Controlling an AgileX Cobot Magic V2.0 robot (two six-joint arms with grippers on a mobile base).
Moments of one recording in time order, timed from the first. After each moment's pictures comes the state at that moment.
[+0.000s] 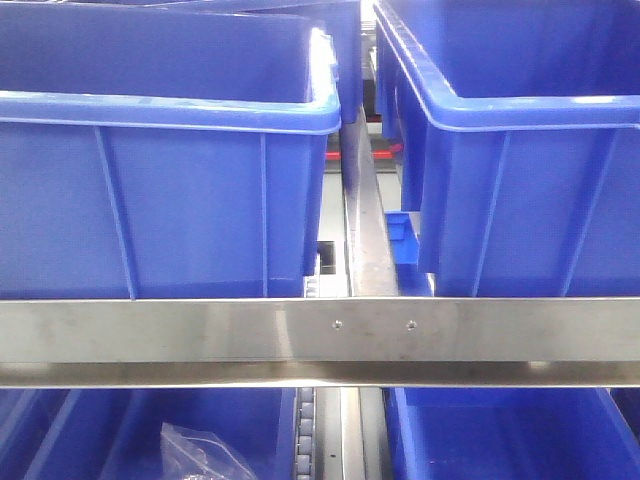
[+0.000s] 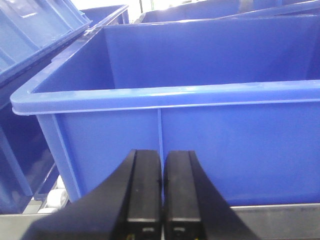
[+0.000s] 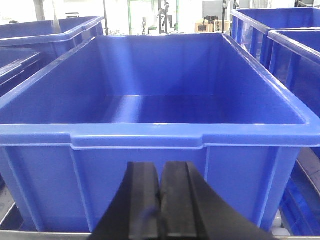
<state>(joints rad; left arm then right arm) 0.02 0.00 0.01 0.14 0.06 -0.09 0.03 -0.01 0.03 0.08 -0.03 -0.01</state>
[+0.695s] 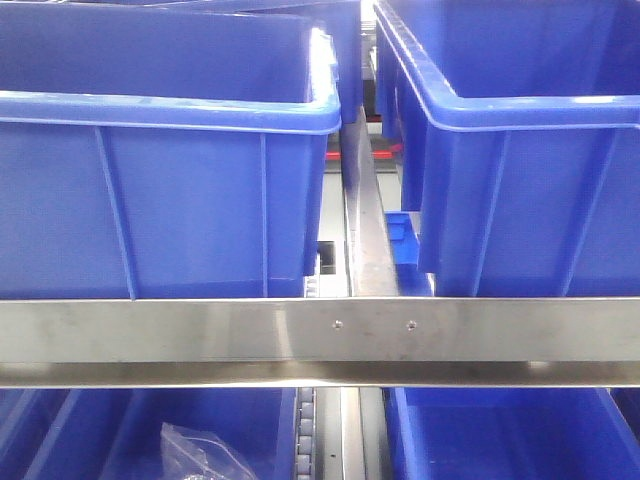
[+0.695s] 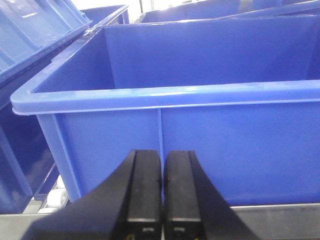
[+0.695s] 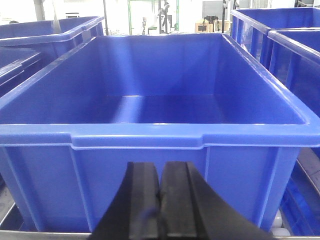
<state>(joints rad) 0.02 0.00 0.01 0.14 0.06 -0.09 0.03 -0.01 0.03 0.08 -0.03 -0.01</state>
